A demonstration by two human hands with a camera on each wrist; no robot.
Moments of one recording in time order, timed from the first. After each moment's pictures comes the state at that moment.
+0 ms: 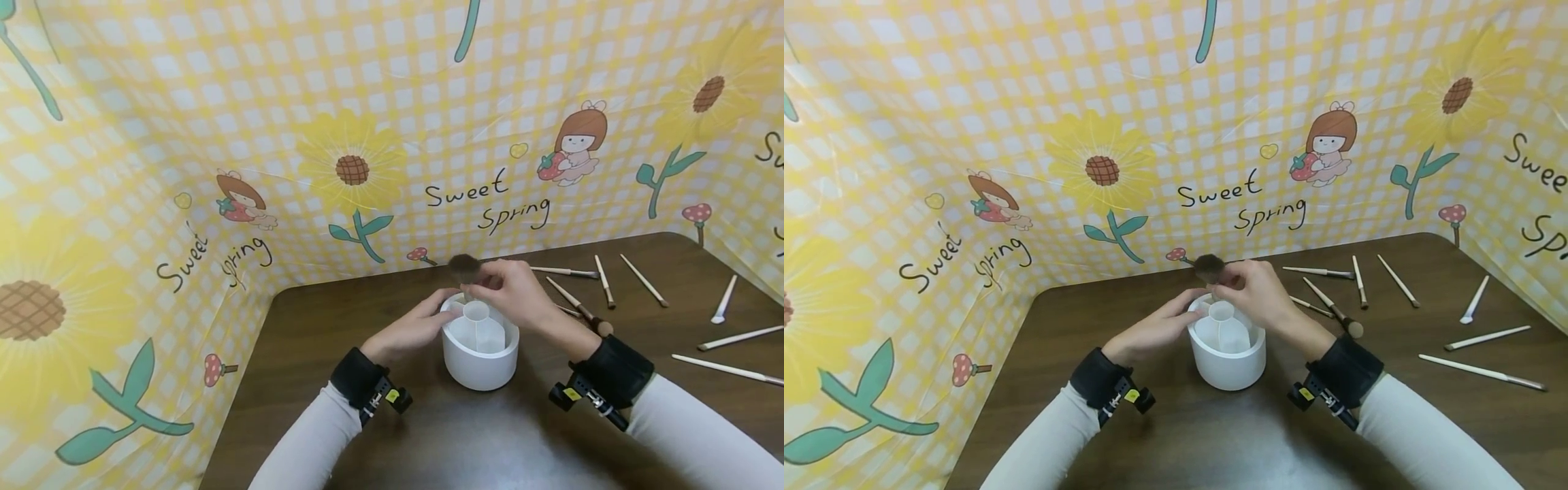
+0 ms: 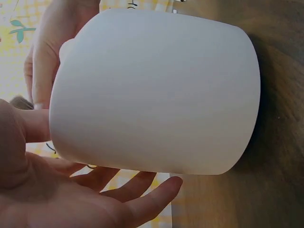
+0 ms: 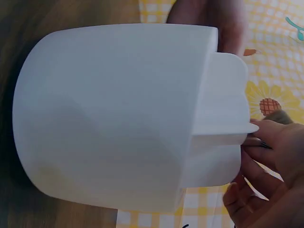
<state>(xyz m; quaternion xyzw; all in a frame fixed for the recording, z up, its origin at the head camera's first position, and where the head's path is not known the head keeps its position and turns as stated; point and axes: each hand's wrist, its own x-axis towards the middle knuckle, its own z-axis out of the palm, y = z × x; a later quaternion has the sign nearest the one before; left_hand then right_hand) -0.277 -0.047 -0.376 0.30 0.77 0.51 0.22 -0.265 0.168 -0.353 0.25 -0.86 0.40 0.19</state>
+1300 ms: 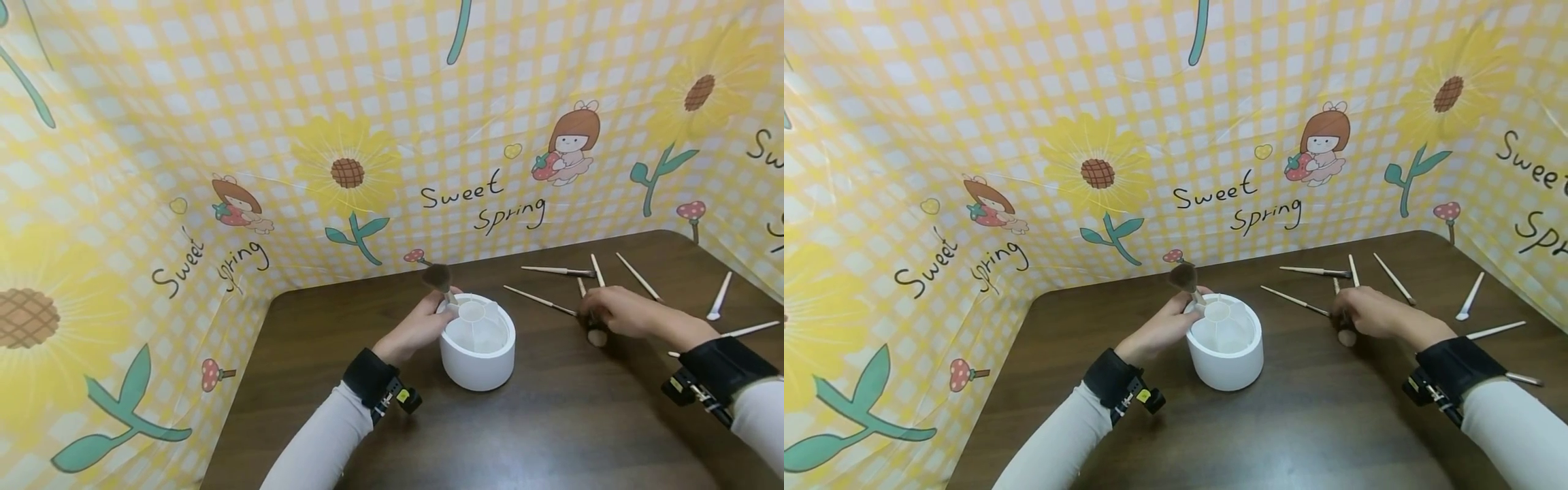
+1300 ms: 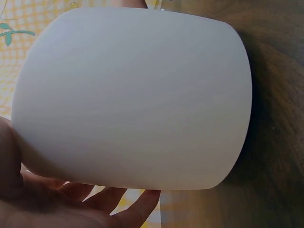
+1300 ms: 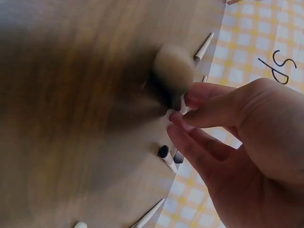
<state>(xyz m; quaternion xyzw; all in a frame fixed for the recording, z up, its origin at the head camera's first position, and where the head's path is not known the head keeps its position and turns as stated) -0.265 -0.029 -0.360 0.23 0.80 0.53 0.18 -0.266 0.355 -0.417 0.36 -0.92 0.17 0.05</state>
